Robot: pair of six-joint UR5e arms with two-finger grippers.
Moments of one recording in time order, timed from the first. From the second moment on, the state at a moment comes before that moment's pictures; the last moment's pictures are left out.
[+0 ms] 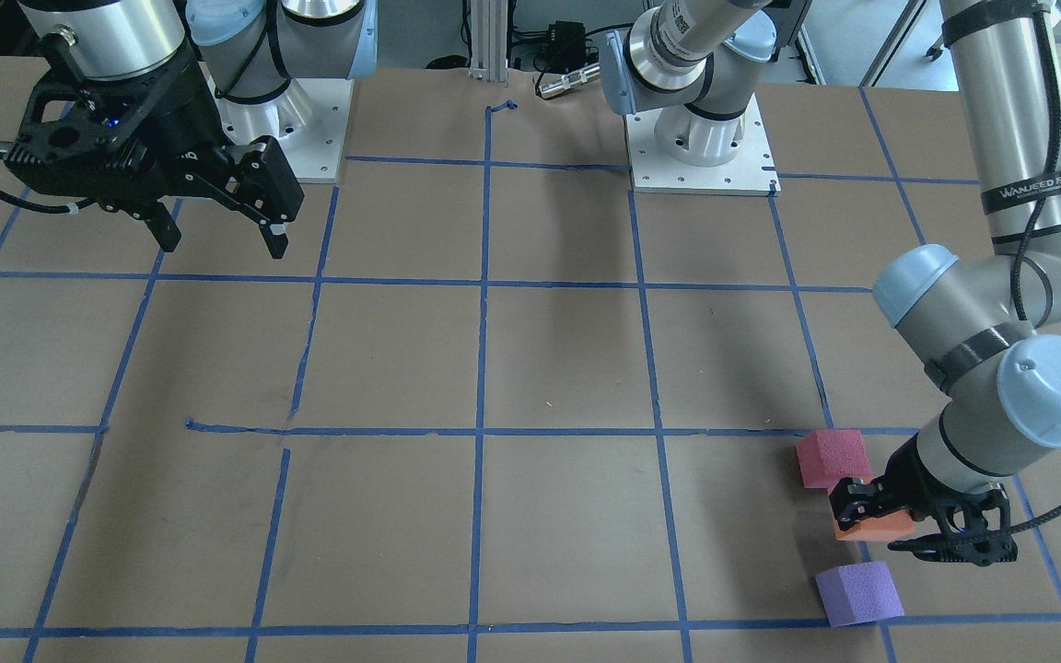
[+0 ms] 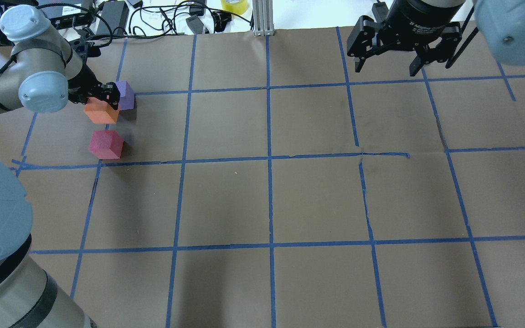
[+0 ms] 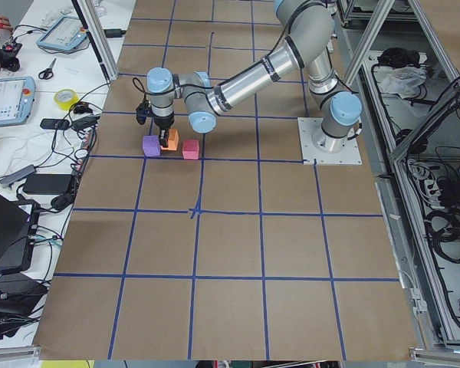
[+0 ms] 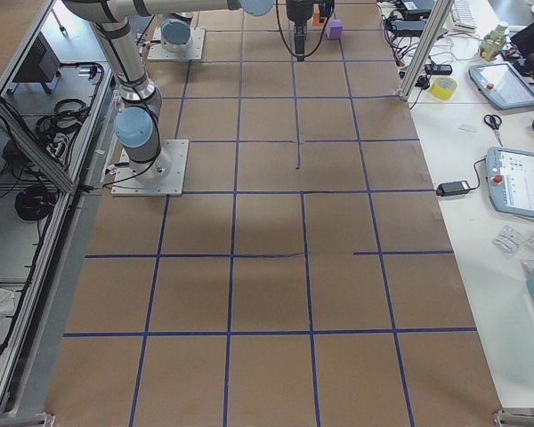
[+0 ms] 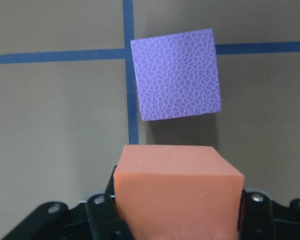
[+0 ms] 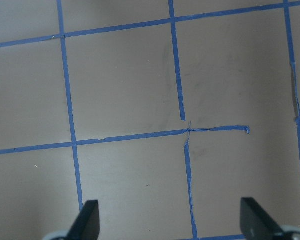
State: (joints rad) left arm -1.27 -2.11 -1.56 -0.95 1.57 0.31; right arm 1.61 -1.54 1.49 -1.66 -1.53 0.15
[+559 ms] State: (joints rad) left arm -1.27 -2.12 -1.57 -0.94 1.53 0.30; right arm 1.61 -1.55 1.49 -1.66 -1.52 0.15
